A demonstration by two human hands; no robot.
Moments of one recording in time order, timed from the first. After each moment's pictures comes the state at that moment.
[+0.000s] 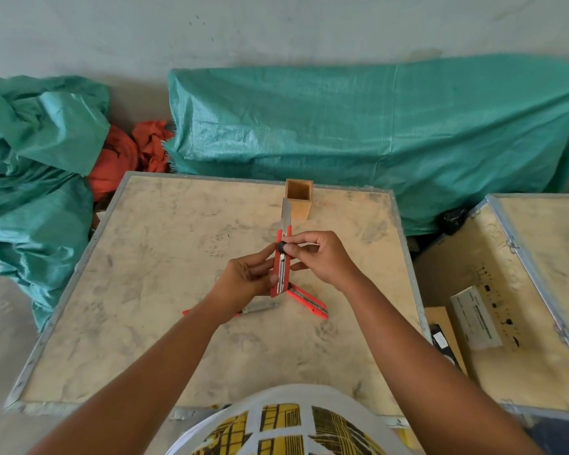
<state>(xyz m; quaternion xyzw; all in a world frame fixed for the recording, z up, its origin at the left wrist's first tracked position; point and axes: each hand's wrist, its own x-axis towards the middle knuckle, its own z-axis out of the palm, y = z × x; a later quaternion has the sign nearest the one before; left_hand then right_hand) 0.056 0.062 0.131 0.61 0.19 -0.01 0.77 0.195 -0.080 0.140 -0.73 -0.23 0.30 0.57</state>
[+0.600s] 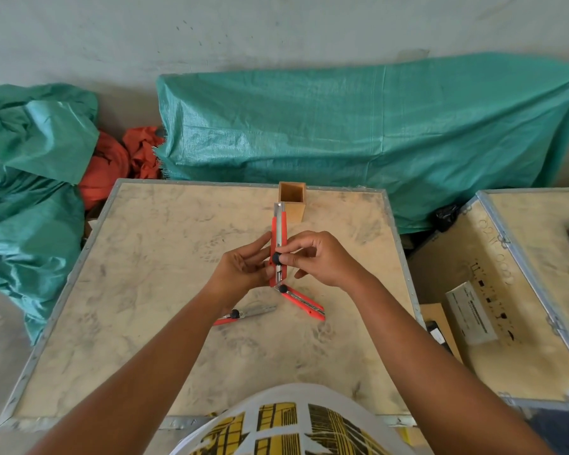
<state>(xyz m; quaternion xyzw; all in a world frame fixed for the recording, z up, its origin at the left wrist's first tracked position) 0.068 0.068 0.149 0.62 0.17 0.00 0.76 0.196 -0.090 0.162 -0.75 -0.31 0.29 0.51</state>
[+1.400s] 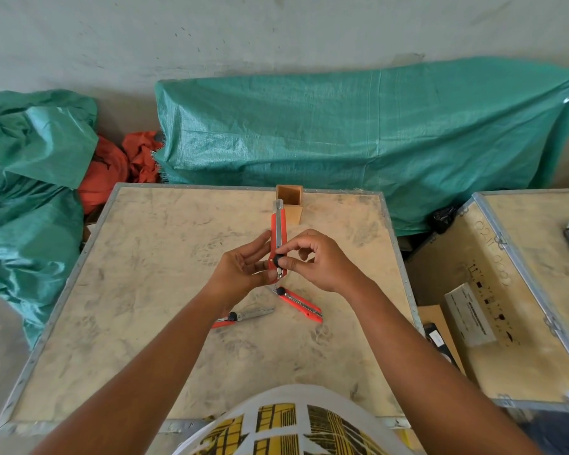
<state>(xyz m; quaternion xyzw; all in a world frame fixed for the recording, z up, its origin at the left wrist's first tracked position) 0.071 0.064 0.156 0.62 0.18 0.00 0.77 0.190 -0.098 0.169 -0.80 -0.33 0.22 0.44</state>
